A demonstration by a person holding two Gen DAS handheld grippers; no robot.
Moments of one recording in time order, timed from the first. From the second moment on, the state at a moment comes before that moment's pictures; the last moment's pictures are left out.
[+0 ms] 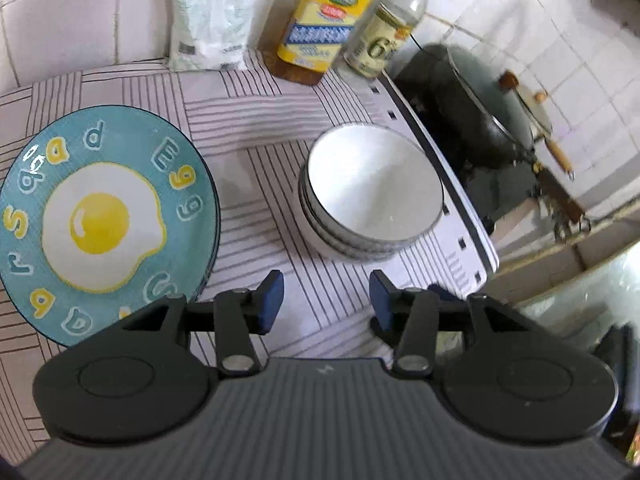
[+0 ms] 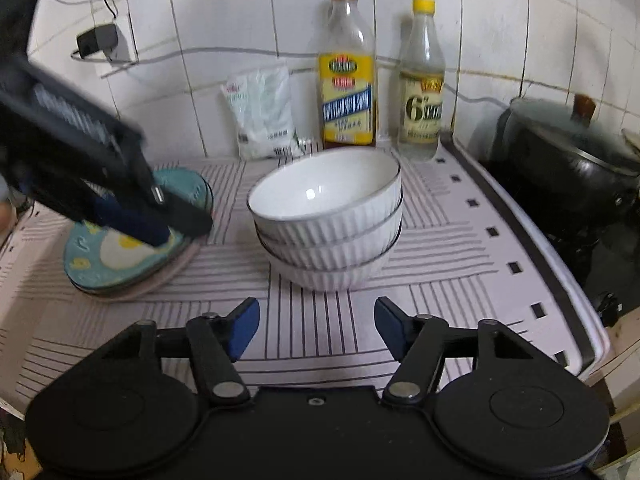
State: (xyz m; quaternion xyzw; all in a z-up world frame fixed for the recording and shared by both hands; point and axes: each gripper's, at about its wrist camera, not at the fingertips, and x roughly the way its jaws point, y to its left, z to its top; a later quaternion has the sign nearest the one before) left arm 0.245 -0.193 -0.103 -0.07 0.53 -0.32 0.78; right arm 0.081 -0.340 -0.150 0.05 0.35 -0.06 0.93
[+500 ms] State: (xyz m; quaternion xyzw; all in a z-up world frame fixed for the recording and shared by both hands) left arm 0.289 -0.229 -0.122 -0.09 0.53 -0.33 0.78; right arm 0.125 -0.352 -0.199 0.02 0.32 -0.08 0.94
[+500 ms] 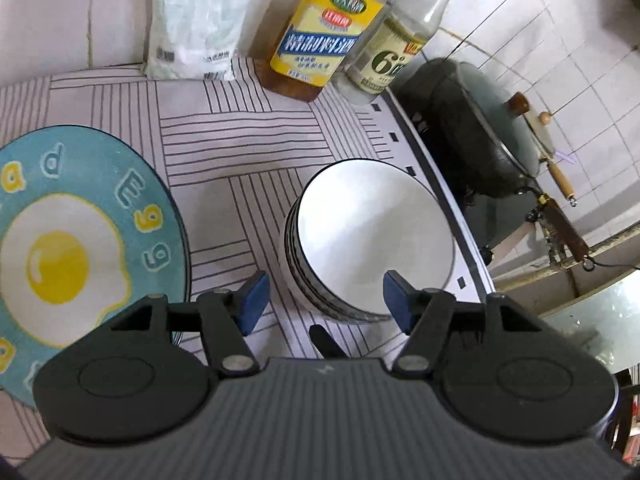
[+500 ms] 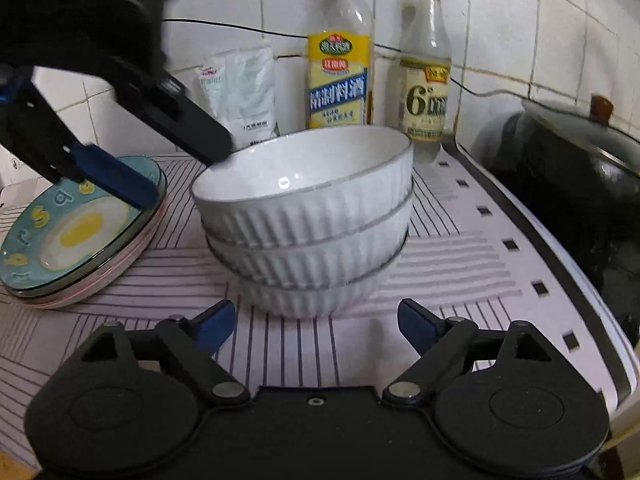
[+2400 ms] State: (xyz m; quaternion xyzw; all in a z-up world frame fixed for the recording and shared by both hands) left arm 0.290 -0.250 -0.156 -0.04 0.51 -0.33 0.80; right arm 0.141 -0.361 -0.215 0.06 0.29 -0.02 0.96
